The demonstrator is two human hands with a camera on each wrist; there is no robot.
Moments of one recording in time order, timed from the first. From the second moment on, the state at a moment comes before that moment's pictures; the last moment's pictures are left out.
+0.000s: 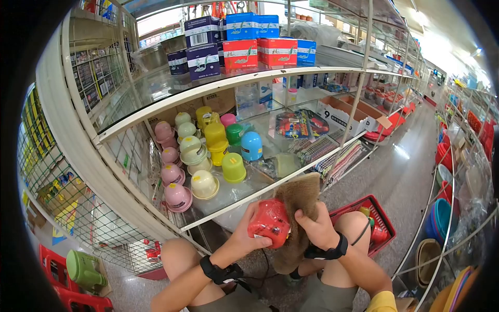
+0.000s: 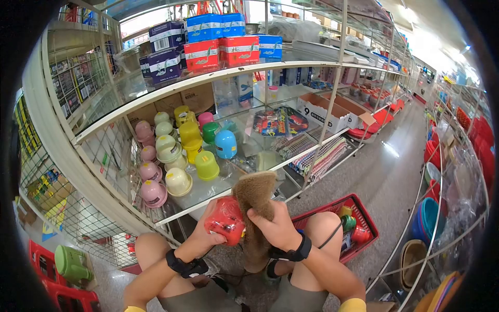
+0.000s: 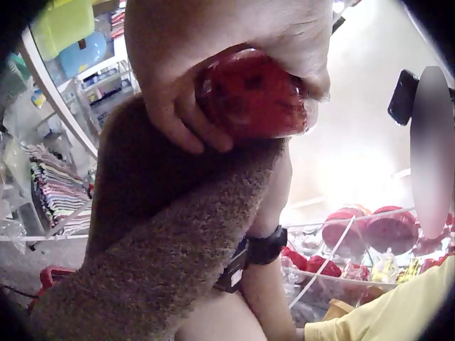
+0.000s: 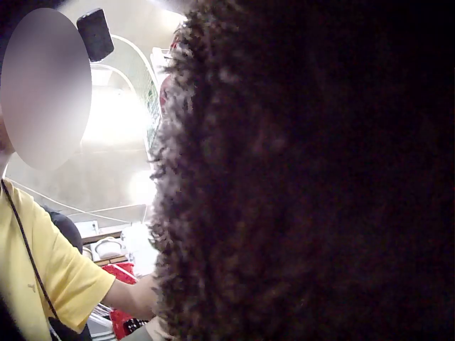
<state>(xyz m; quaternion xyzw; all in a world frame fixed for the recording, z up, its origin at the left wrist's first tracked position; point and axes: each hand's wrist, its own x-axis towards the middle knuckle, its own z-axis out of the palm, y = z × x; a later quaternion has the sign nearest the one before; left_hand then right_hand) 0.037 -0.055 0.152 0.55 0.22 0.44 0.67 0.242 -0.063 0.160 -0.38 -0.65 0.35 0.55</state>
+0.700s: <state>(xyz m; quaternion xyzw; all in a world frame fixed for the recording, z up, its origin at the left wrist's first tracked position) 0.026 -0.051 0.155 0.61 0.21 0.42 0.64 0.239 -0.066 0.164 -0.34 -0.70 0.39 0.49</state>
